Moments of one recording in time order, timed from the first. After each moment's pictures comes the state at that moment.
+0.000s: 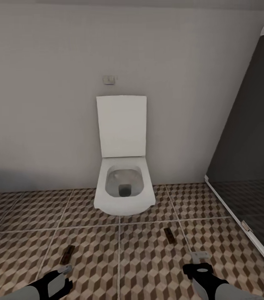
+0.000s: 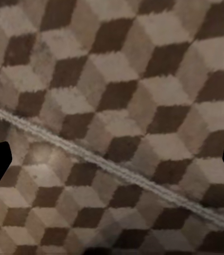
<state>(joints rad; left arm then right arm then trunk) -0.63 0.11 -1.27 -0.09 1.72 0.24 0.35 -0.64 -0.04 0.09 -0.03 0.01 -0.02 -0.22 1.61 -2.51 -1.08</state>
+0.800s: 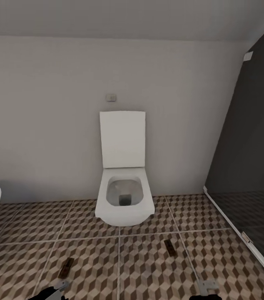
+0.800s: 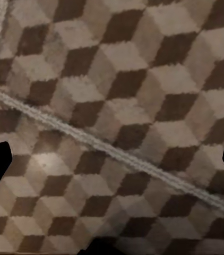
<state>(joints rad) -0.55 0.11 -1.27 -0.09 1.72 0.23 0.35 -0.49 -0.04 0.09 -0.03 0.01 -0.07 -0.23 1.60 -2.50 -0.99</state>
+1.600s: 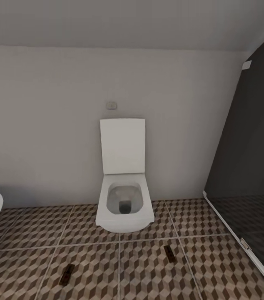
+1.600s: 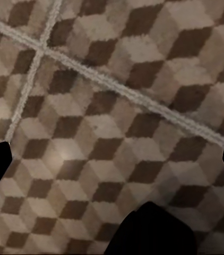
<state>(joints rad) -0.37 0.12 -1.26 -0.09 1.72 0.02 0.35 -0.38 -0.03 0.09 0.03 0.00 -0.06 -0.23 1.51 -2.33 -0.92</state>
